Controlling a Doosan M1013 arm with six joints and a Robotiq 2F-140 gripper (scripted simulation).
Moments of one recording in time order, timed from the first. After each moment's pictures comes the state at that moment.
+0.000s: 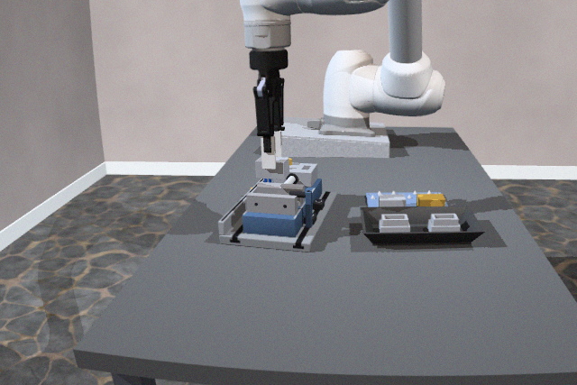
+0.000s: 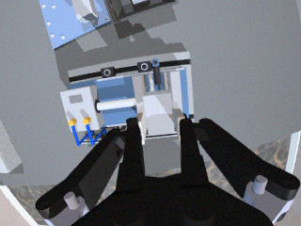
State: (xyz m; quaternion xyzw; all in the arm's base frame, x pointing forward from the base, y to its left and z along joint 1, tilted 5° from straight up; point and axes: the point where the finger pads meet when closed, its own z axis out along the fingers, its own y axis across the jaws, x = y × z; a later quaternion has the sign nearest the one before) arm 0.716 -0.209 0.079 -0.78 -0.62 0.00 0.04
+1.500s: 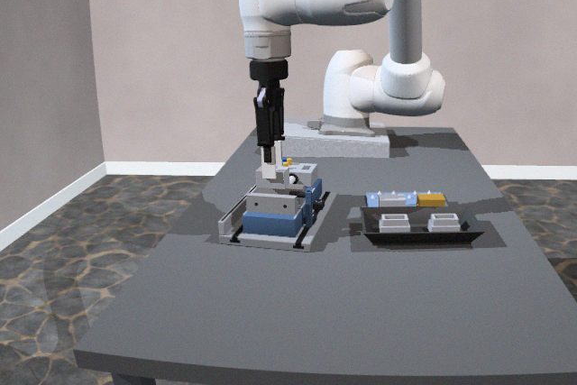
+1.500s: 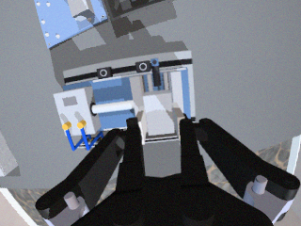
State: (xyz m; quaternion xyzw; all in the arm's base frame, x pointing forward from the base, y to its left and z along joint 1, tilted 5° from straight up) arm 0.716 -0.208 0.059 -0.78 -0.62 0.00 0.04
